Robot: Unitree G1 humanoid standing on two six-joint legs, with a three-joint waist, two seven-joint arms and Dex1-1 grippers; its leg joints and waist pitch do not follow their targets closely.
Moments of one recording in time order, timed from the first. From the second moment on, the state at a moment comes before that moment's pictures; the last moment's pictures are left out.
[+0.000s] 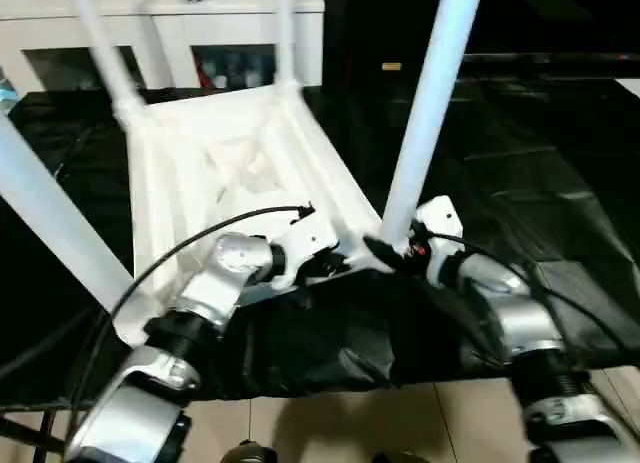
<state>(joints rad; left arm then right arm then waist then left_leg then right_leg) -0.63 0.24 -0.28 0.64 0.11 0.02 -1.06 -0.47 -0.28 0.09 0.52 0.07 0.07 0.89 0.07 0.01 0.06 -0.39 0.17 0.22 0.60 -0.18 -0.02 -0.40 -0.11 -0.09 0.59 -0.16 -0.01</state>
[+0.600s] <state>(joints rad) -0.64 0.31 -0.30 0.67 0.09 -0.07 -1.26 -0.49 -0.38 0.16 0.48 0.11 0.11 1.22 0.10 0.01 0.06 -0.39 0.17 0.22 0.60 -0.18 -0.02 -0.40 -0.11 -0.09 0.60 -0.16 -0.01</state>
